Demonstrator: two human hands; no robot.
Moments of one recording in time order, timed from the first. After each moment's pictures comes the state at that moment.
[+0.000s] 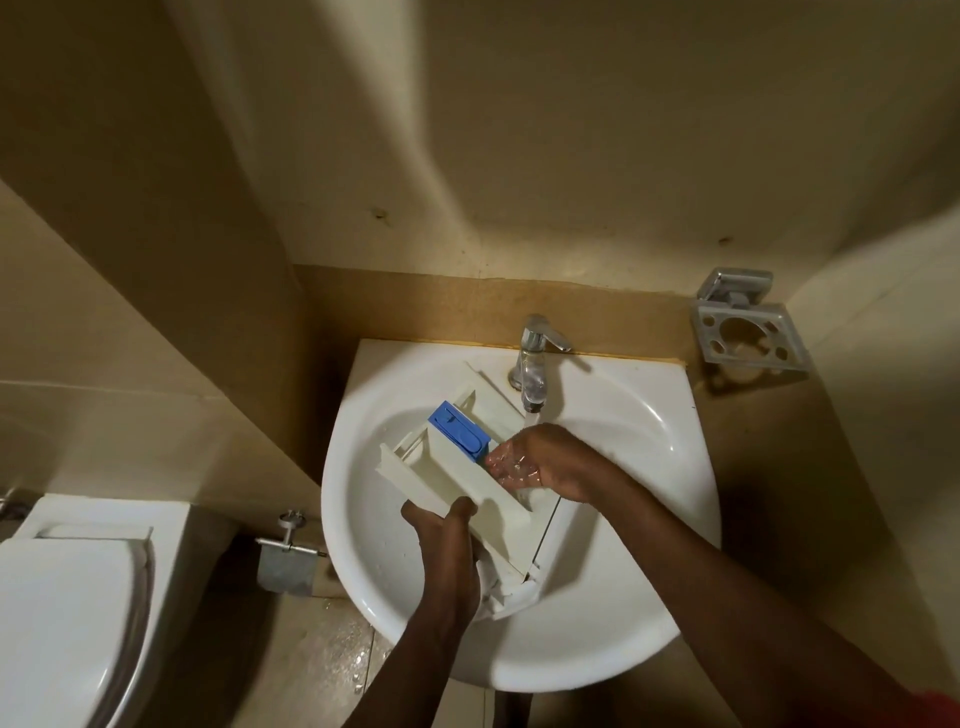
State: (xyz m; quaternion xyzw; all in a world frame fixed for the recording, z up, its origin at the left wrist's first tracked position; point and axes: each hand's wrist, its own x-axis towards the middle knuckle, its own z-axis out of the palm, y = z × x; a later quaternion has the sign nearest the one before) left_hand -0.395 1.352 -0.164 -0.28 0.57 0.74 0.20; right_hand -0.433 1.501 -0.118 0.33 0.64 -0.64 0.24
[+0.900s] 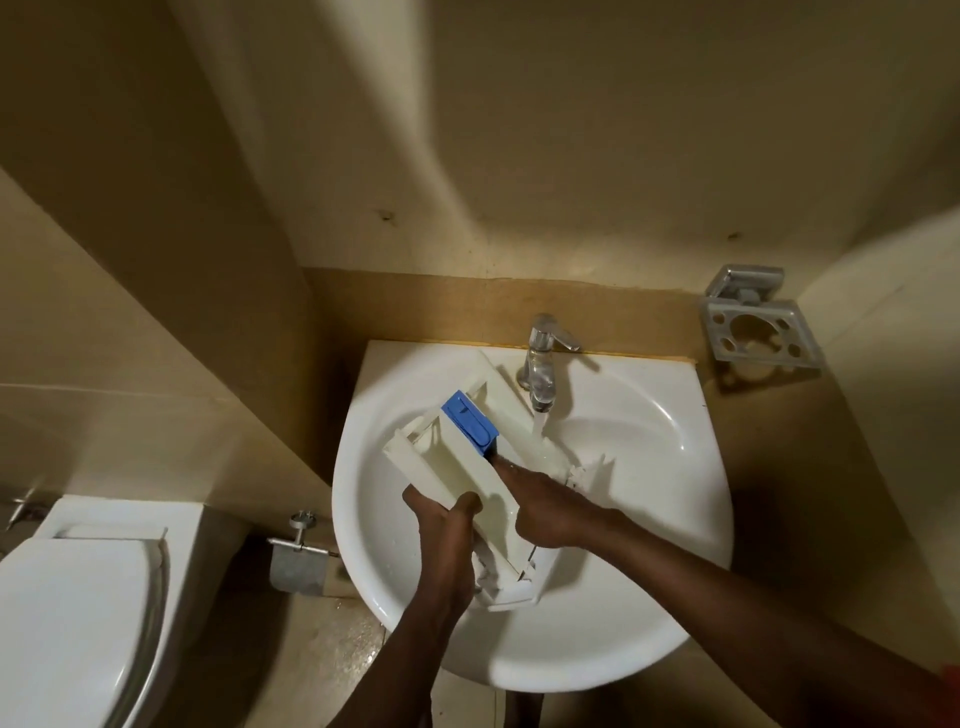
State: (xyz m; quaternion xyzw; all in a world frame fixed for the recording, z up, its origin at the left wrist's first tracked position) left_hand -0.404 1.340 -0.152 -0.22 0.64 0.71 0.22; right_hand -0.394 1.475 -0.121 0.02 0.90 -0.33 0.28
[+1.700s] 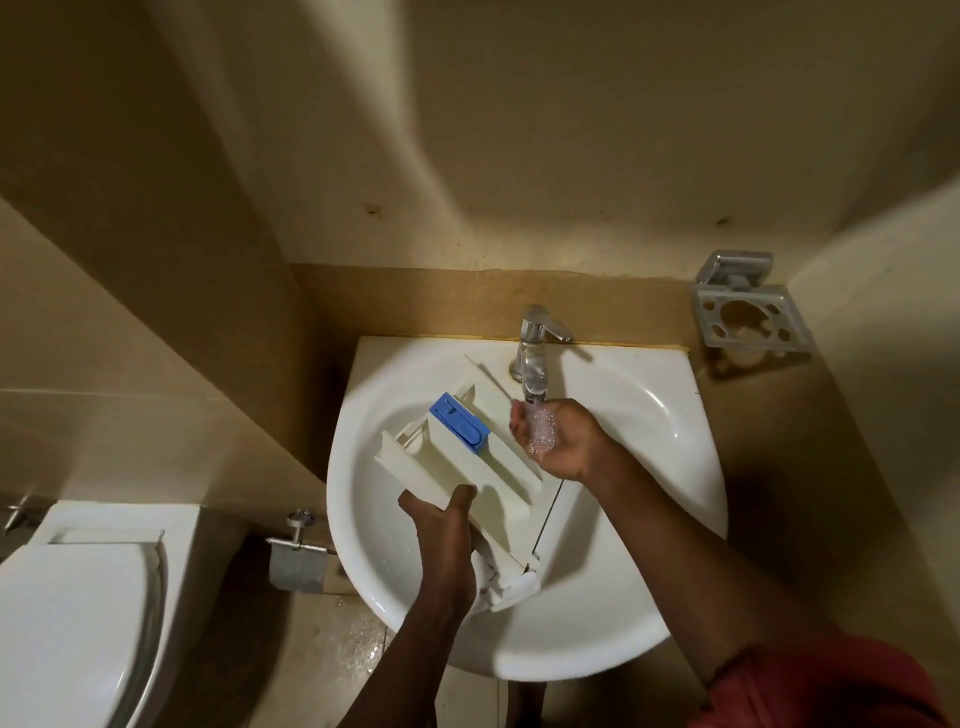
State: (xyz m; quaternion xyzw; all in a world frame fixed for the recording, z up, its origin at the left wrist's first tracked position) left_hand -0.397 1.343 -0.153 -0.26 0.60 0.73 0.21; right_hand -0.441 1.510 -0.119 0.43 0.23 -0.87 0.08
